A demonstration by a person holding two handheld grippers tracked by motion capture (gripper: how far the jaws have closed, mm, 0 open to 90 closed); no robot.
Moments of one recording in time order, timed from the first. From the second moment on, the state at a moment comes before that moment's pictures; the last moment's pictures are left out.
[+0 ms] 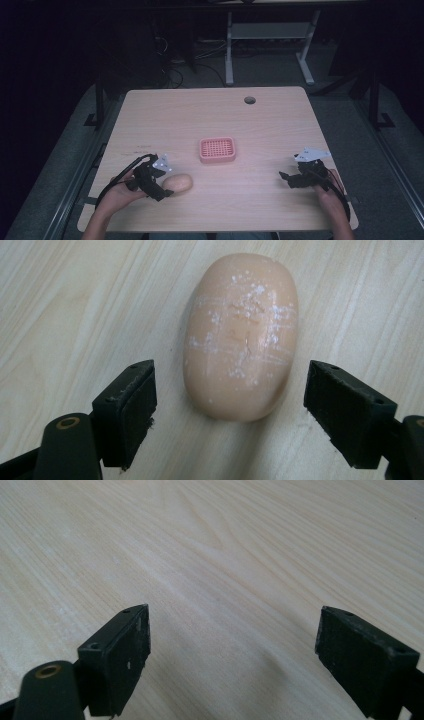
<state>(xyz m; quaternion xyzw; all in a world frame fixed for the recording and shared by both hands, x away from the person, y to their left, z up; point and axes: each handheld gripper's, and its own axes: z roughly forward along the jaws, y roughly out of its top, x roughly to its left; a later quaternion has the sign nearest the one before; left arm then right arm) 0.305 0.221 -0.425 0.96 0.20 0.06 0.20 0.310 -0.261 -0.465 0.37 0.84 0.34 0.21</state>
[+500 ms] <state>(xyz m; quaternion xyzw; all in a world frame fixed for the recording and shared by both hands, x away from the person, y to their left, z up) 0.314 0.202 -0.430 0.96 0.20 0.05 0.19 0.309 -0.261 -0.465 0.37 0.84 0.34 0.21</state>
